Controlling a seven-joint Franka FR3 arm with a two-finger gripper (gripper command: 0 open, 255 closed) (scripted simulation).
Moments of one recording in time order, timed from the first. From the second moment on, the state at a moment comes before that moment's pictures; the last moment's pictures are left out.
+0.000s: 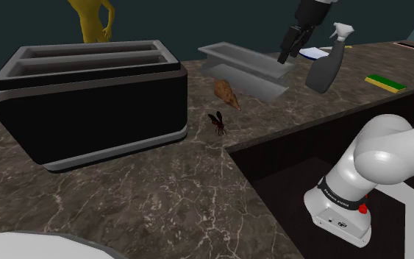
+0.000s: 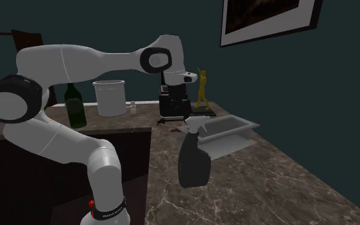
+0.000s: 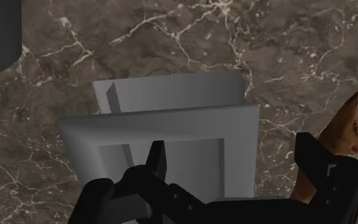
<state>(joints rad) -0.02 -0.81 -0.06 -2.34 -0.04 1.69 -0.05</state>
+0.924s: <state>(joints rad) 0.07 -0.69 0.19 -2.33 0.11 1.74 0.22</state>
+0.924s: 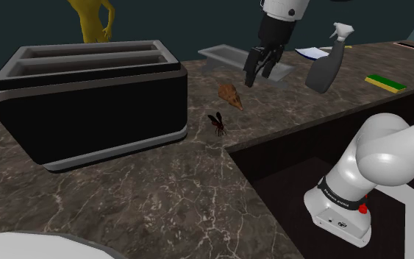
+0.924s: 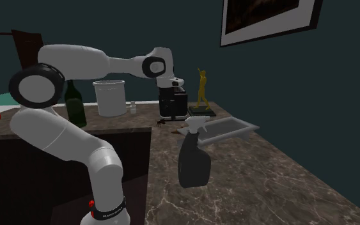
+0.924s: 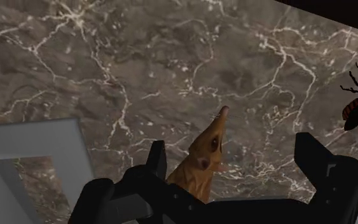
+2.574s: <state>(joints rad) 0.12 -0.43 0.43 -2.29 0.19 1.94 0.48</state>
